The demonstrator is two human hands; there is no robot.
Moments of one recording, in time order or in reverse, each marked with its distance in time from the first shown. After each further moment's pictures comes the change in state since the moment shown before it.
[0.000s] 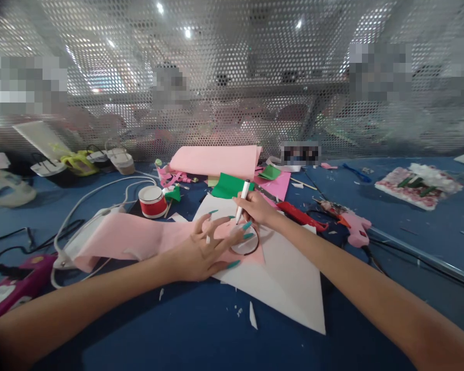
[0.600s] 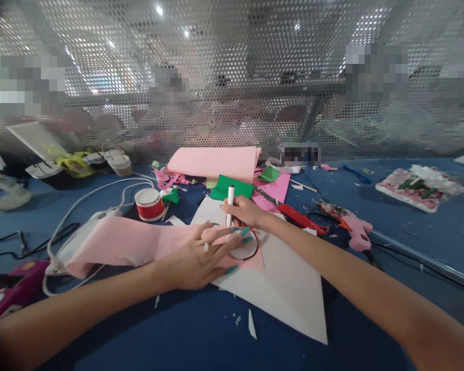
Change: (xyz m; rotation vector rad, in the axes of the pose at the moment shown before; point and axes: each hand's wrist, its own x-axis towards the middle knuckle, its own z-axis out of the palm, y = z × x) left_hand 0.000 0.000 0.000 -0.034 -0.041 0.055; right_hand 0.010 -0.008 0.013 -0.004 -0.214 0.029
